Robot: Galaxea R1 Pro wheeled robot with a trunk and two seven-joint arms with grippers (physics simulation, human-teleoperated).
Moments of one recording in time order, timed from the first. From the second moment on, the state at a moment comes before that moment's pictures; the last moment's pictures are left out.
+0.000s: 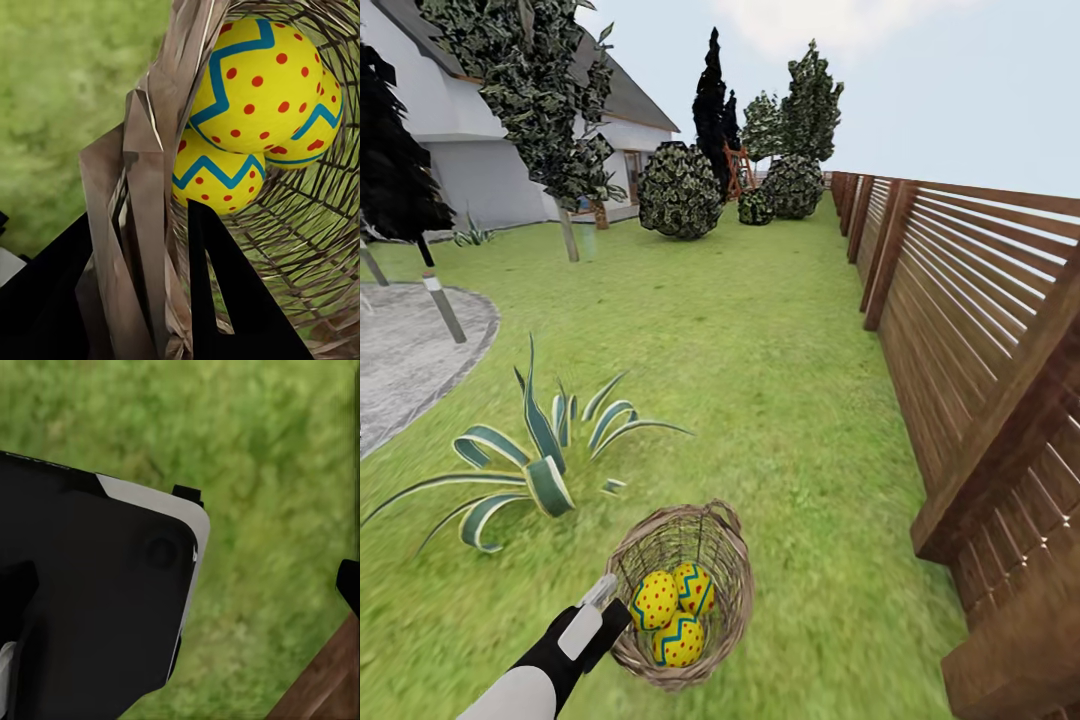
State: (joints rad) left arm -0.61 -0.09 0.34 -0.32 0.53 0.27 0.26; right arm -0.27 -0.09 -0.20 0.04 0.42 -0.16 0.12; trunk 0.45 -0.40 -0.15
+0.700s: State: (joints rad) left arm -0.61 -0.09 0.34 -0.32 0.53 0.27 0.26; right arm -0.27 -0.09 -0.20 0.04 0.42 -0.16 0.12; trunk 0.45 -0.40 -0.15
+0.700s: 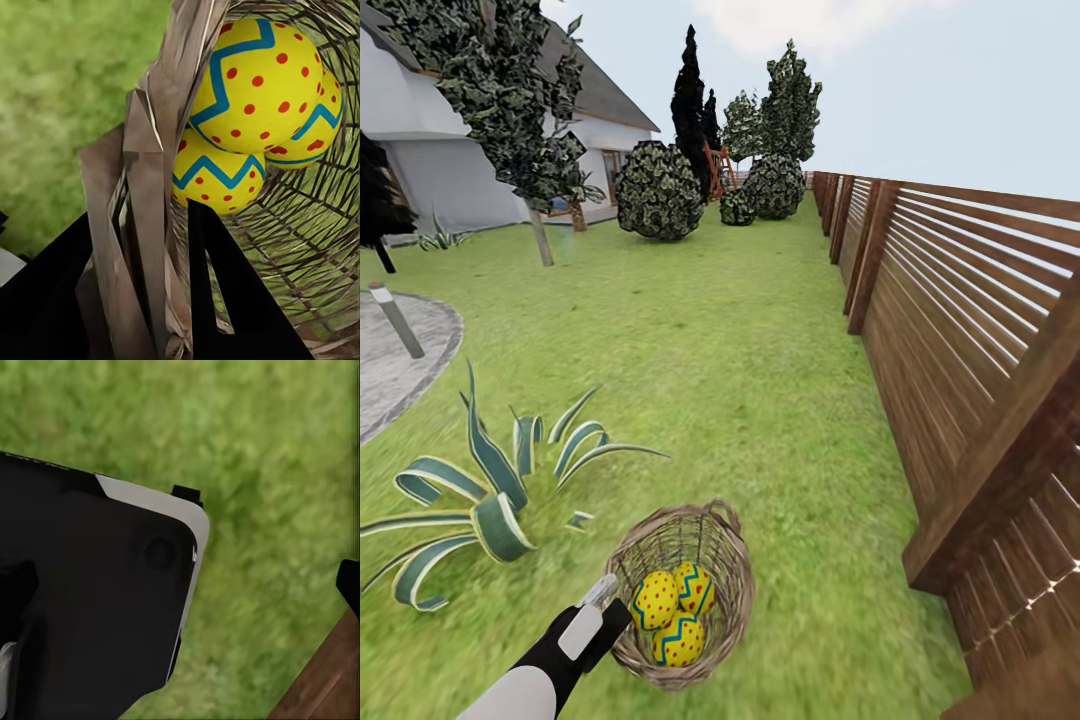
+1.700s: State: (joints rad) left arm -0.61 -0.09 0.34 -0.32 0.53 0.27 0.26; right arm -0.27 -0.09 -0.20 0.04 0.42 -0.16 0.12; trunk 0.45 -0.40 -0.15
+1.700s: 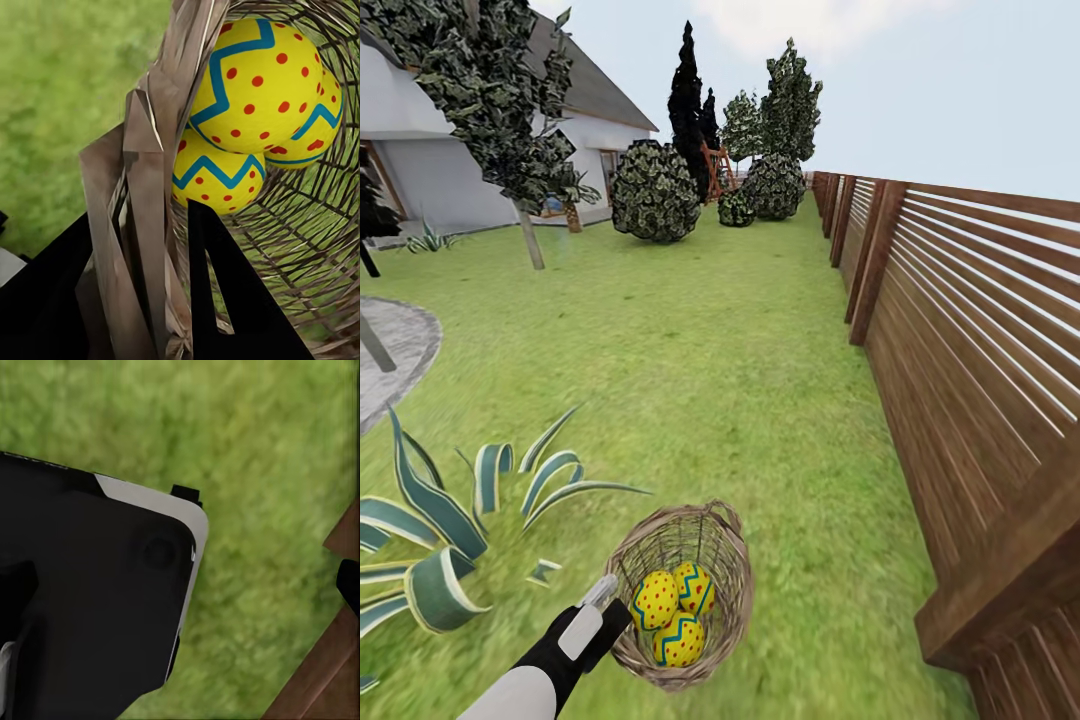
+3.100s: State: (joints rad) left arm -0.61 -0.09 0.34 -0.32 0.53 0.27 0.26; right arm -0.27 -0.09 -0.20 0.04 0.42 -0.16 0.12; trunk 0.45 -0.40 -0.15
